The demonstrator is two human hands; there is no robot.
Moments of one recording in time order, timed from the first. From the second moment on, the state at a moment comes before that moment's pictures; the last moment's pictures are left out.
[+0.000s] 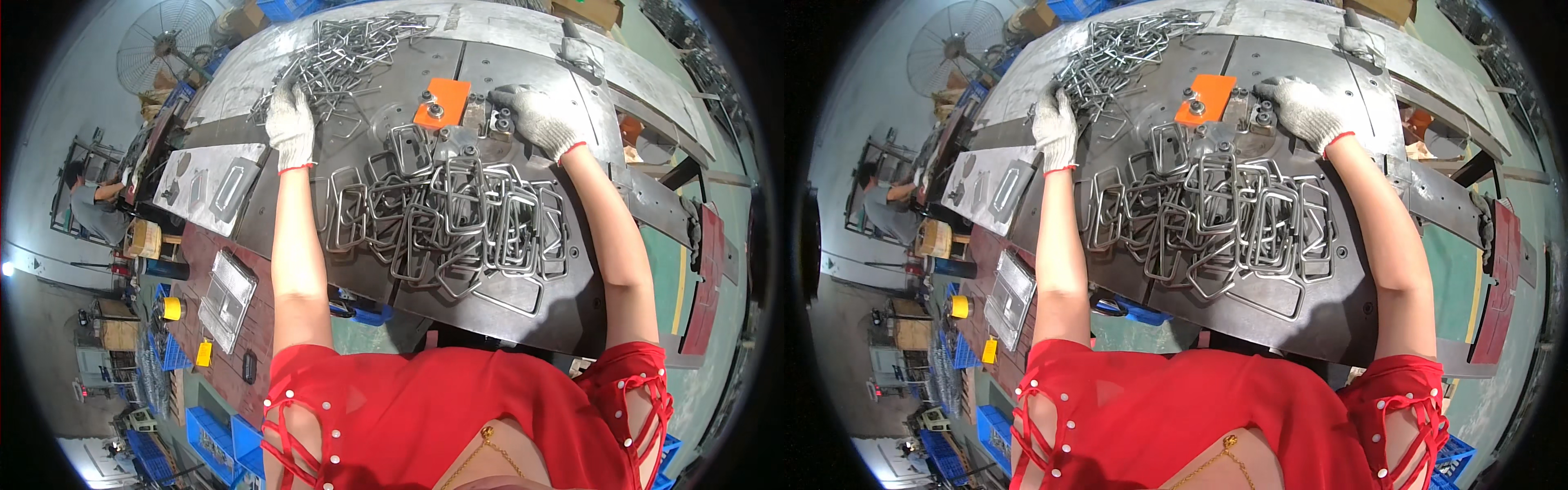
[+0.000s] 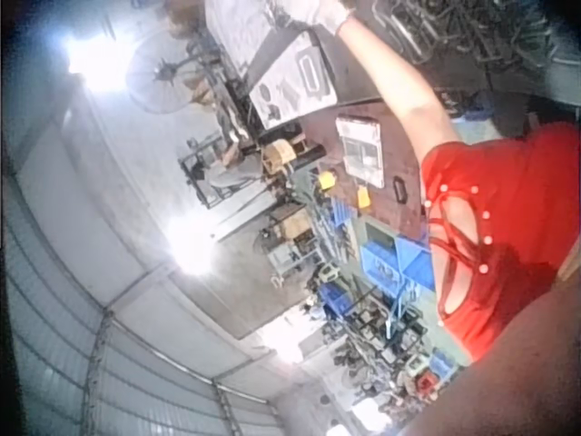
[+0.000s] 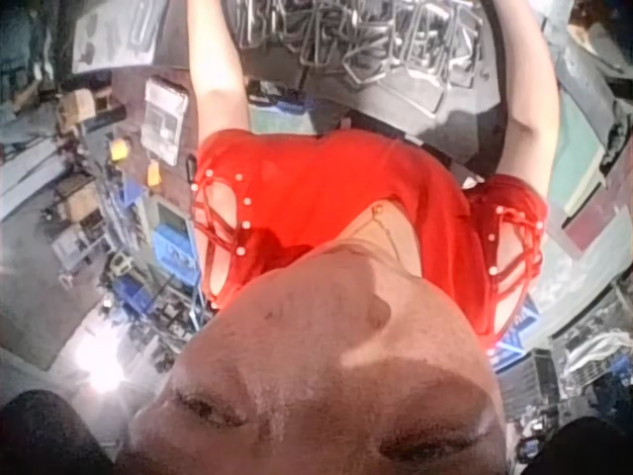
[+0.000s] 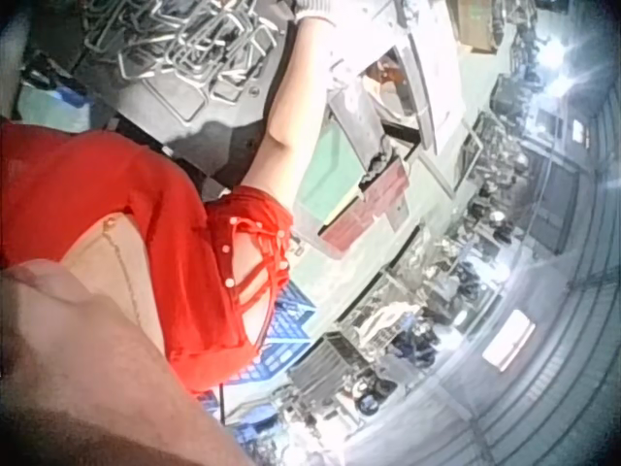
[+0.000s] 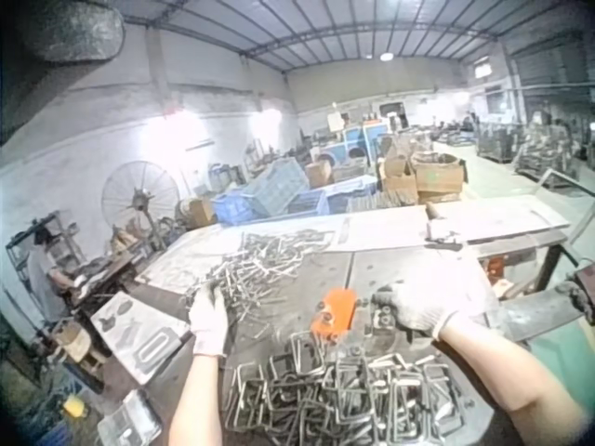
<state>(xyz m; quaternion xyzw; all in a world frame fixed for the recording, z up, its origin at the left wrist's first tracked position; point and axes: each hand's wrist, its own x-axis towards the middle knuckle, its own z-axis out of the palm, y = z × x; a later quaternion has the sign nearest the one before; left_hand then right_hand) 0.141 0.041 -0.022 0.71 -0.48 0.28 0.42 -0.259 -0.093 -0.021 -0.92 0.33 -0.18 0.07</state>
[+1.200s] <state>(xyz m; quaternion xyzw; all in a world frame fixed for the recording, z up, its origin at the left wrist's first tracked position) 0.162 0.032 -0.021 0.32 -0.11 -0.33 0.88 -0.258 -0.090 -0.017 -0.92 0.33 -0.19 0.09</state>
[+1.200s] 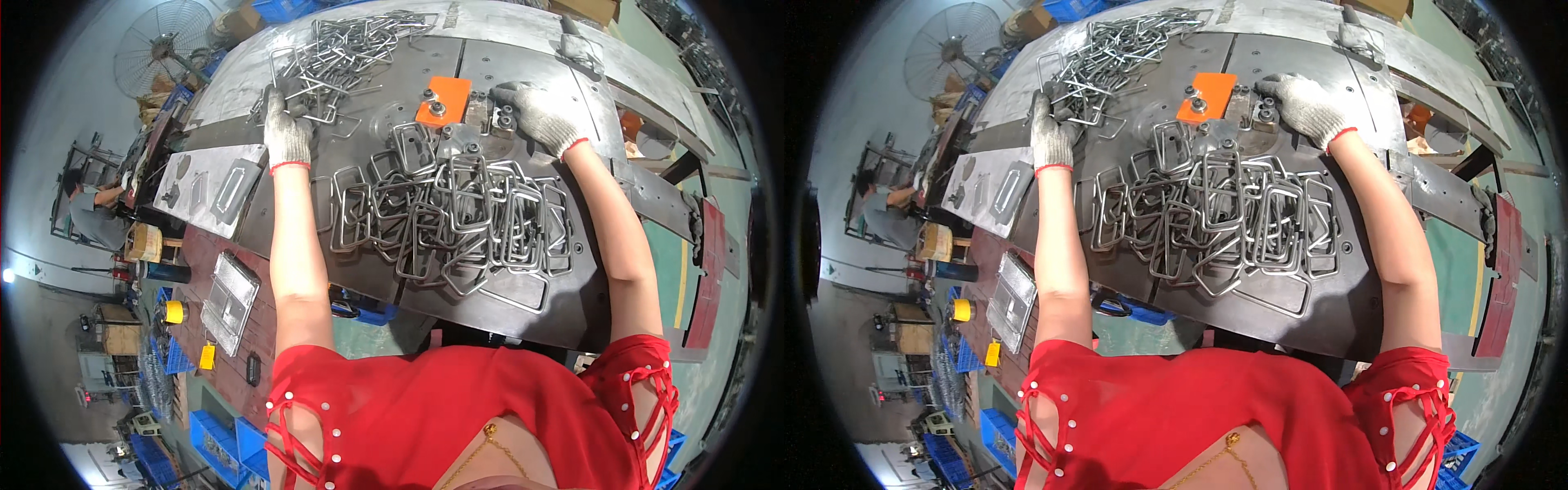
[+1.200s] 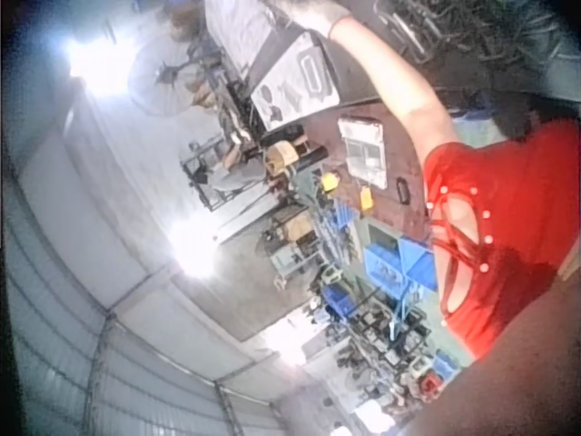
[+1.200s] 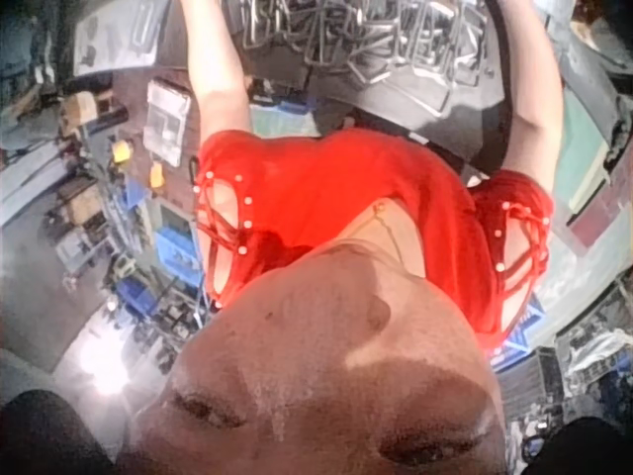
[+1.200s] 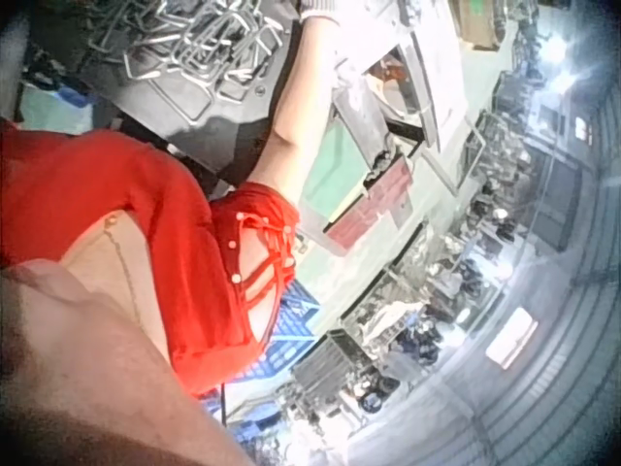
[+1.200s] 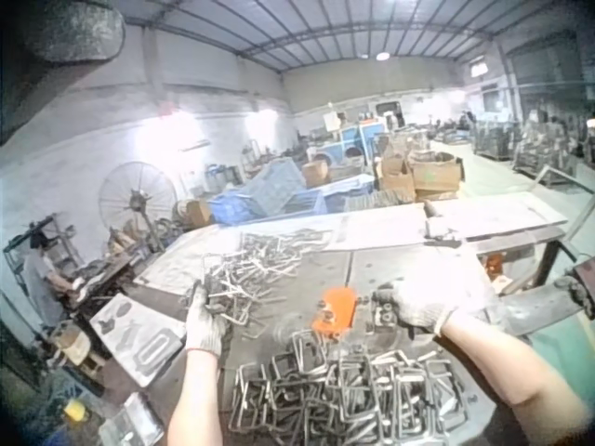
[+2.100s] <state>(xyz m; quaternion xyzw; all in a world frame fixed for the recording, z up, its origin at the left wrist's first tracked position) 0.186 0.044 -0.017 0.28 -0.15 -0.32 0.89 -0.186 -0.163 -0.027 -0.91 0.40 -0.10 0.07</state>
